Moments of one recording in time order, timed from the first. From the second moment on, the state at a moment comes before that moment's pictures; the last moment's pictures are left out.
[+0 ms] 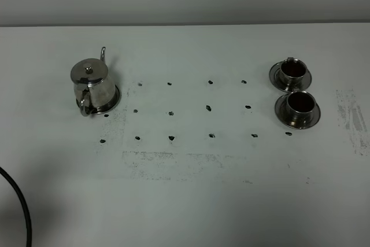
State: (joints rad) left arm -0.04 0.58 -0.49 0.05 0.98 -0.08; right arm -0.02 0.06 -0.52 0.03 1.11 -0.10
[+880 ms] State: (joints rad) left arm -0.04 0.15 -0.46 0.01 1.05 -0.05; right arm -0.02 0.06 -0.52 0.03 1.11 -0.10
